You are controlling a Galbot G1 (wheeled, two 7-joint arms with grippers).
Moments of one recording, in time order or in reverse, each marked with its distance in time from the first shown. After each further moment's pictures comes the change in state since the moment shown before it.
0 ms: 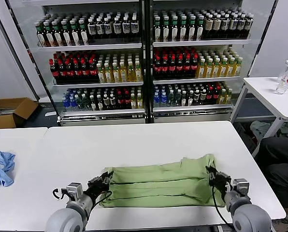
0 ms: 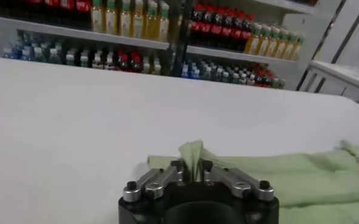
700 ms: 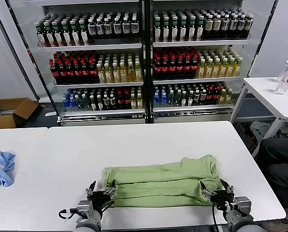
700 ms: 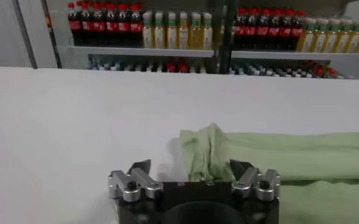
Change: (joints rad) left arm 0.104 -0.172 0.064 0.046 0.277 -0.166 -0.179; right arm -0.143 0.054 0.030 0.089 -0.092 0.015 0.003
